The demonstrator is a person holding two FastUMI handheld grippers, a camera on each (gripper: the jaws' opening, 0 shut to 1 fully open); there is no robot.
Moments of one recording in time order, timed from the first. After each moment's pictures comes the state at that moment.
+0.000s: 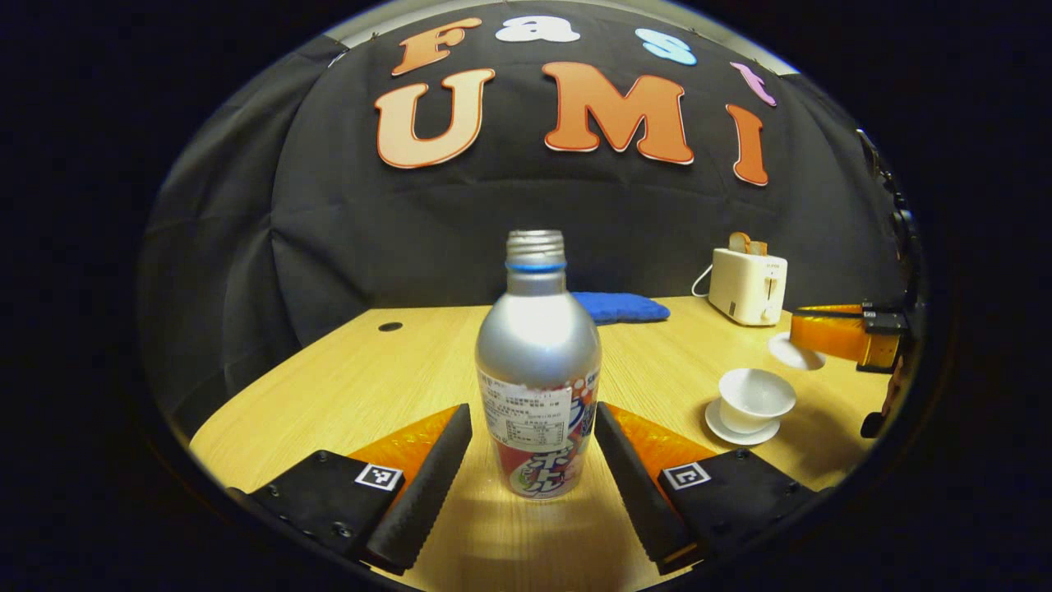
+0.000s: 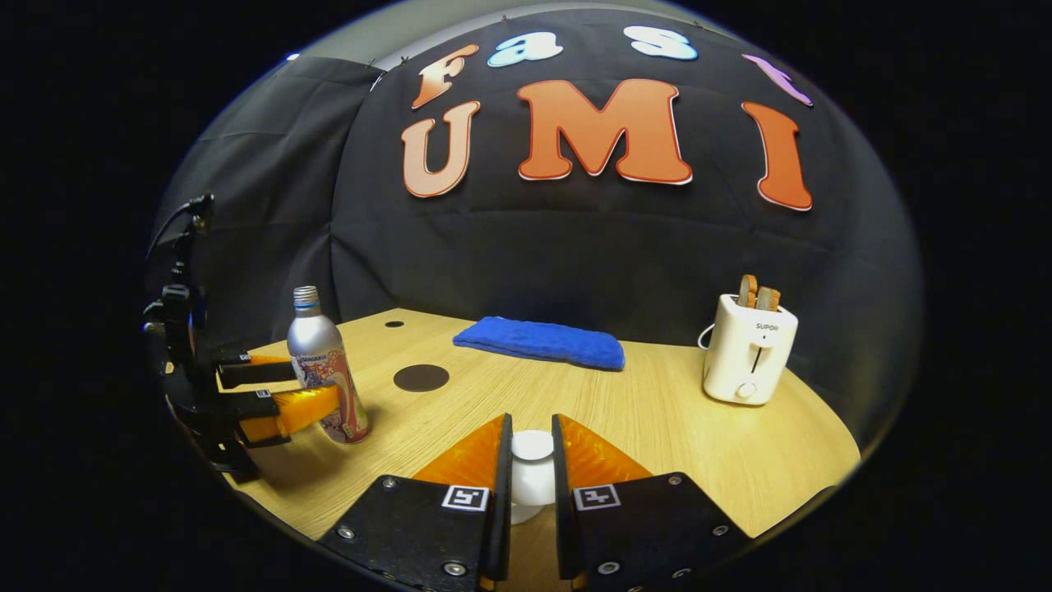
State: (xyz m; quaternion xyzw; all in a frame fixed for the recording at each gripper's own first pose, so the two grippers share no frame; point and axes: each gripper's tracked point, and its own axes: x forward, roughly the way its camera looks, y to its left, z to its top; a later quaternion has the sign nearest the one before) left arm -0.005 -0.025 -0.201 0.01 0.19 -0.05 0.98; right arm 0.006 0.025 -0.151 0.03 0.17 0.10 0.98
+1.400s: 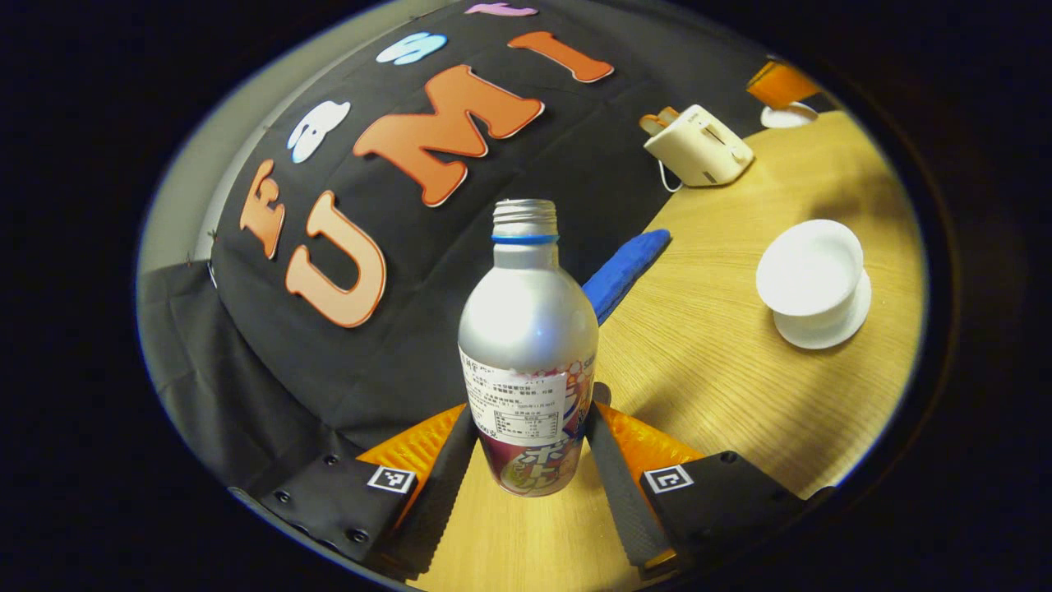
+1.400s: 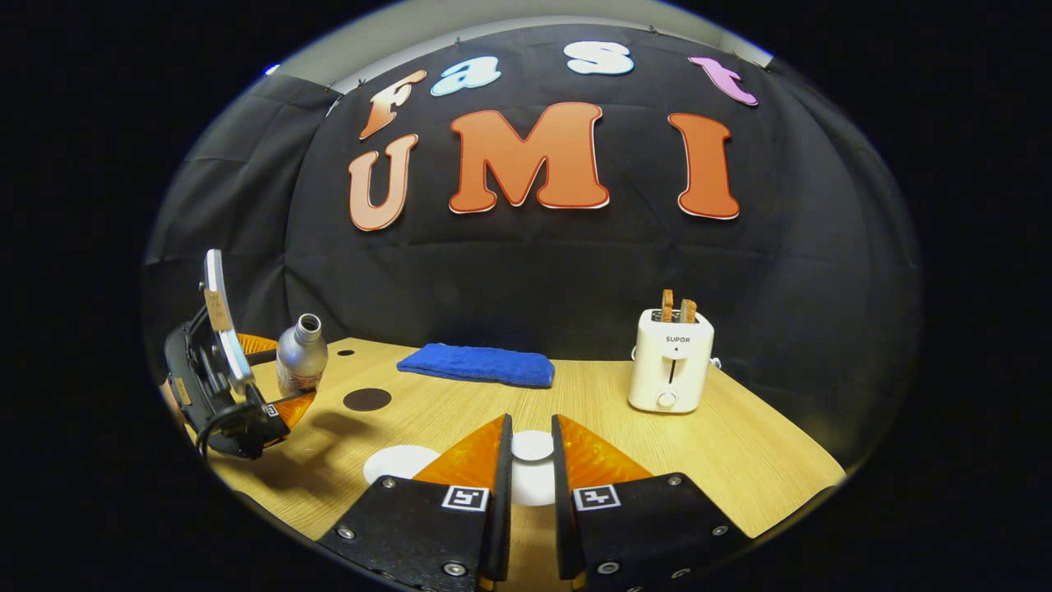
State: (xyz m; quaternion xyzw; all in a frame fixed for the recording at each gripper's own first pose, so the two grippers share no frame) left arm 0.037 -0.052 -0.165 0.44 0.11 -0.04 0.89; right arm -0.007 -0.066 -0.135 0.06 0.14 0.02 0.99
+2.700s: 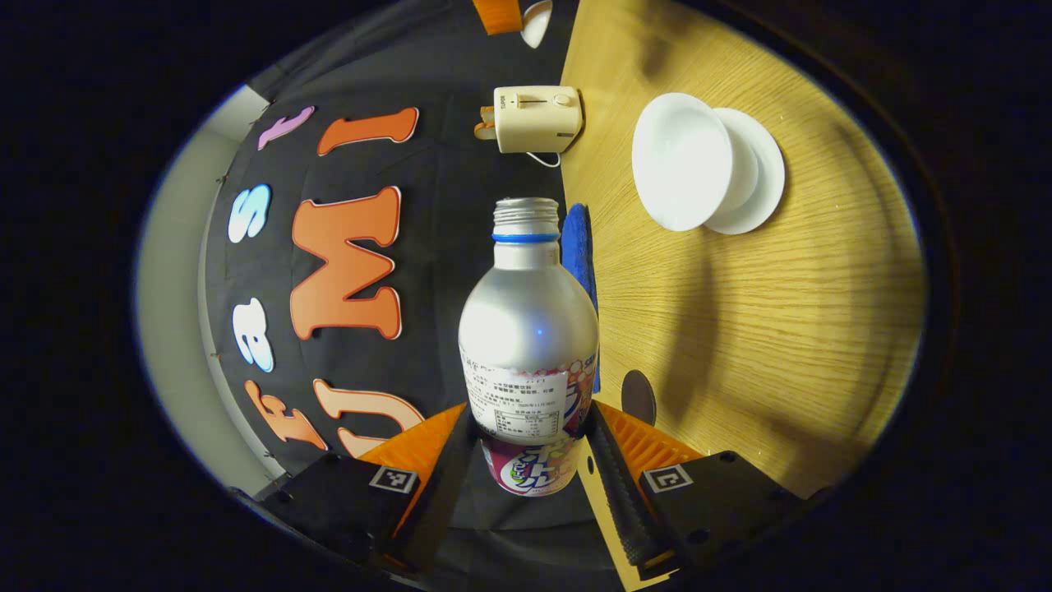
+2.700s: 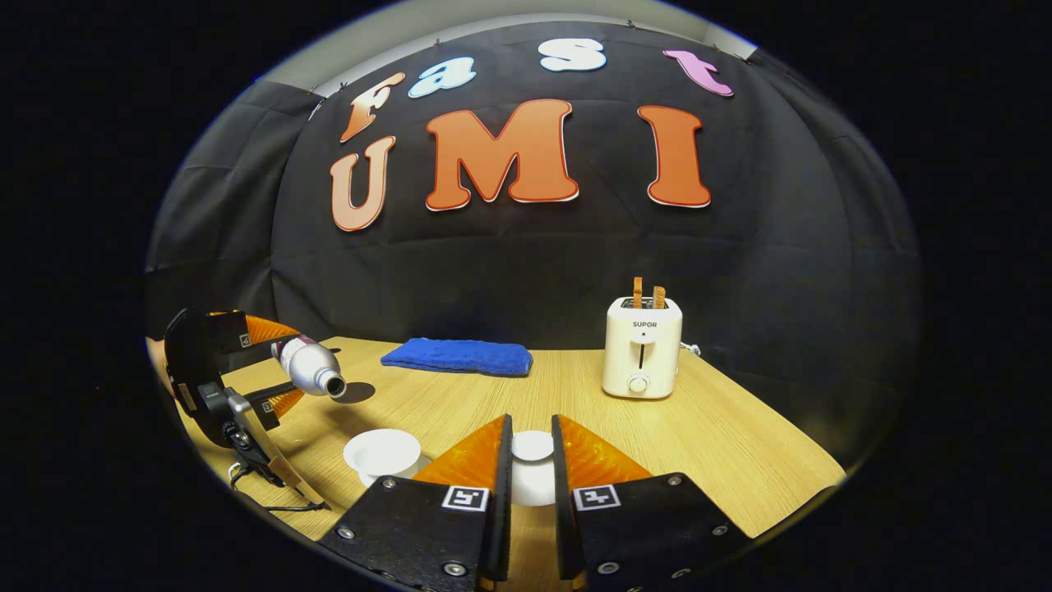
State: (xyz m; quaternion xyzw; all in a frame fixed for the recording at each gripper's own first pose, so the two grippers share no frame) left arm 0.042 -0.085 -0.149 0.73 0.03 -0.10 0.68; right arm -0.024 -0.096 -0.142 0.06 0.15 0.00 0.99
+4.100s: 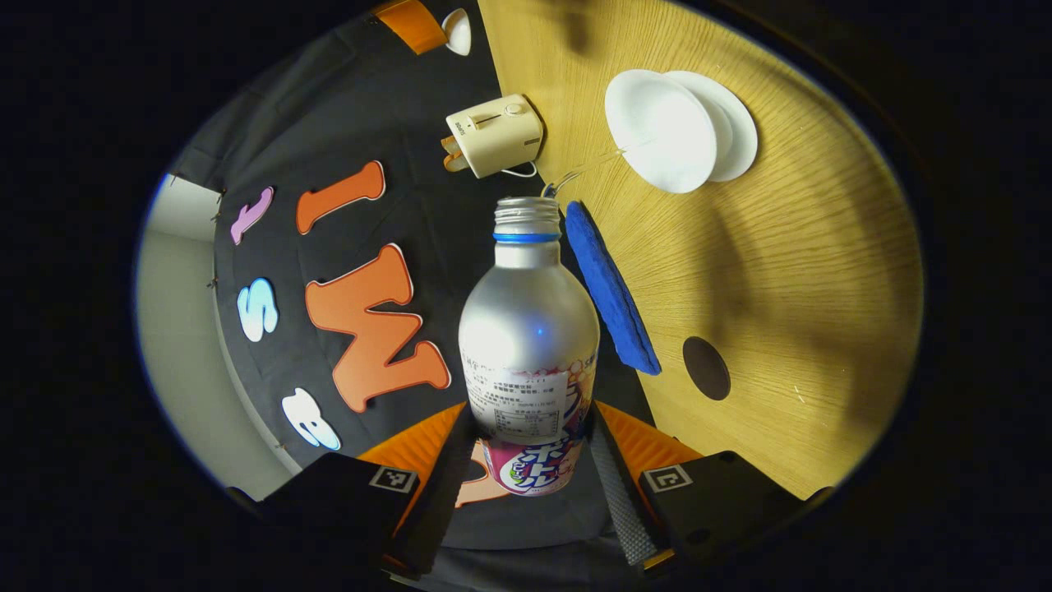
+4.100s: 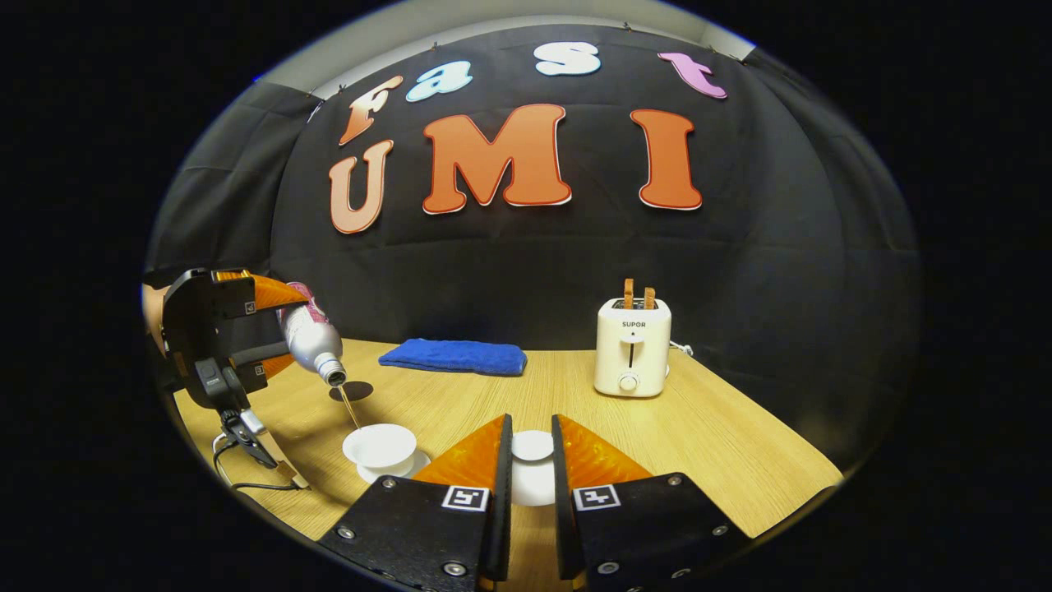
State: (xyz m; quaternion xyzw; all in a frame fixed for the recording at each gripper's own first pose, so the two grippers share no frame) left arm 0.053 -0.099 -0.096 0.82 -0.03 -0.09 0.56; right arm -0.035 -0.107 -0.139 0.07 0.14 -0.01 0.99
